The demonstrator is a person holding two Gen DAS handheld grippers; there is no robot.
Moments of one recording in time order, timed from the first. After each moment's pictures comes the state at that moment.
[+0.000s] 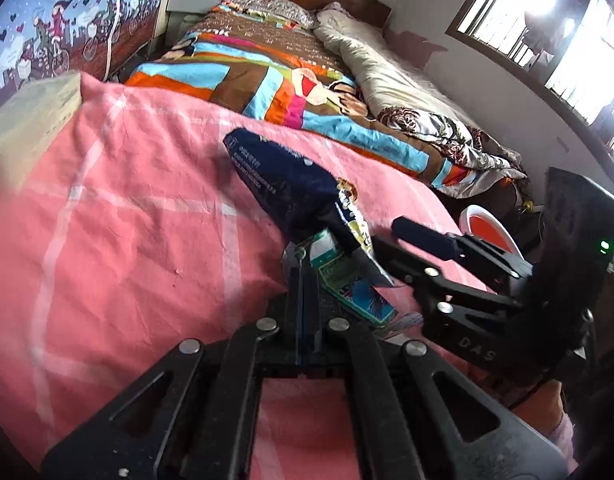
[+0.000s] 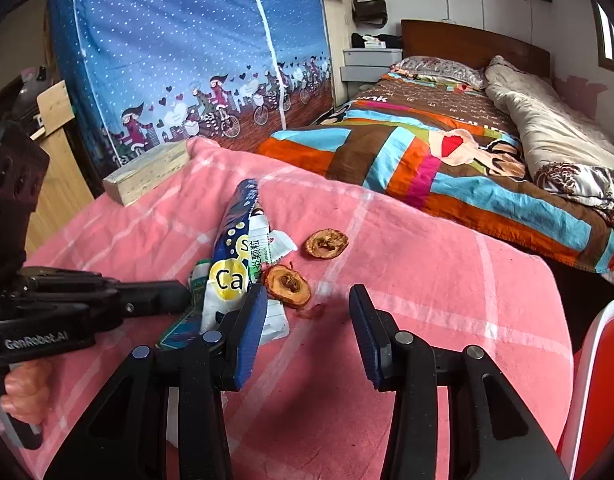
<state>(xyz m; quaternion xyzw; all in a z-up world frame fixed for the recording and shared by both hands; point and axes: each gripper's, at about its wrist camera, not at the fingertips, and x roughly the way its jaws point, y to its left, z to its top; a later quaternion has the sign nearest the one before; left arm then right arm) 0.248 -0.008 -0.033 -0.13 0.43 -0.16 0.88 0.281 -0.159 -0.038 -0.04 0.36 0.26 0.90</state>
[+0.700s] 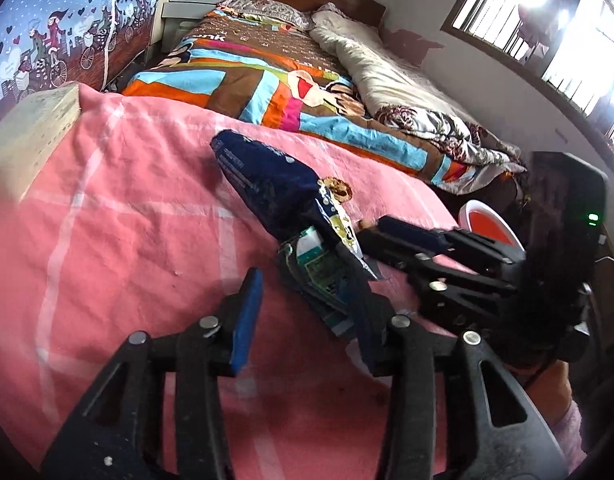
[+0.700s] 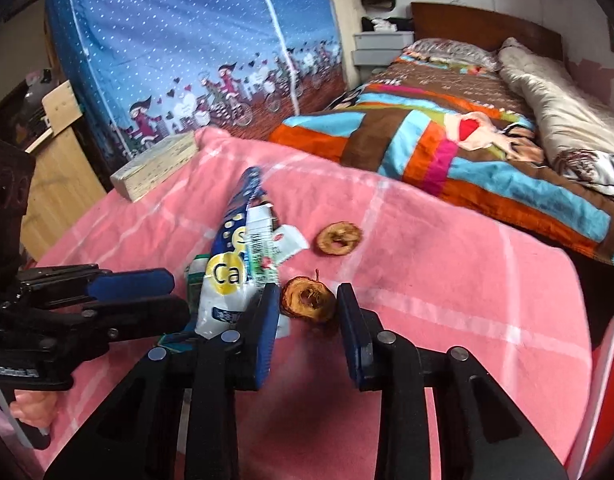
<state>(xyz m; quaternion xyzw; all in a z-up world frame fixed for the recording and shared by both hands) 0.248 -0.014 -0.034 -0.12 0.43 -0.17 0.88 0.283 -0.161 -0.036 -0.03 0.37 0.27 0.89</state>
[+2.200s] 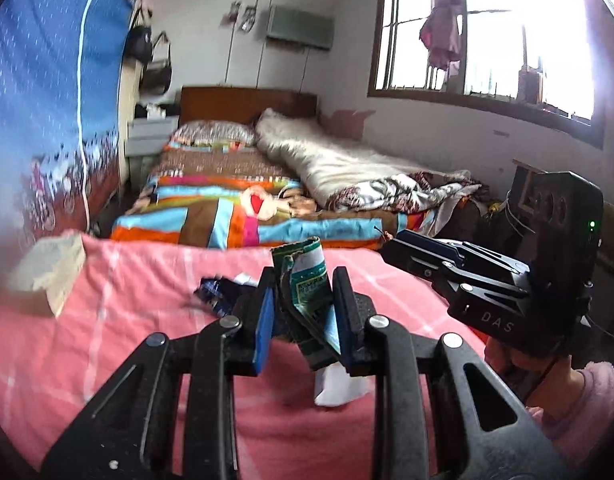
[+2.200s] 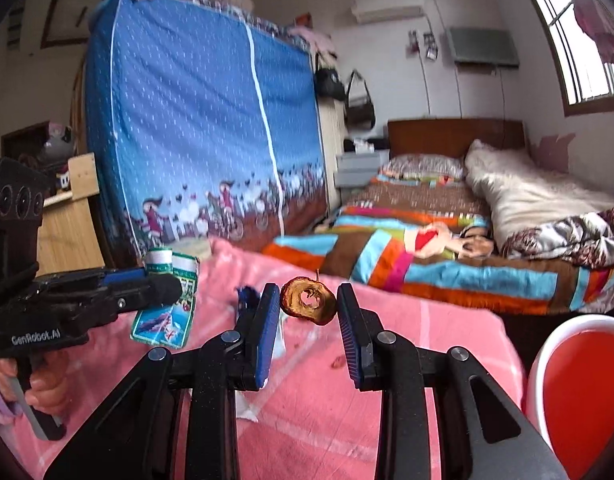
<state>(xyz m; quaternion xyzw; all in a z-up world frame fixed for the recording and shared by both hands) 0.168 -0.030 0.027 -0.02 0.20 -0.22 0.95 0.192 -0.215 0.012 0.02 0.13 0.24 0.96</state>
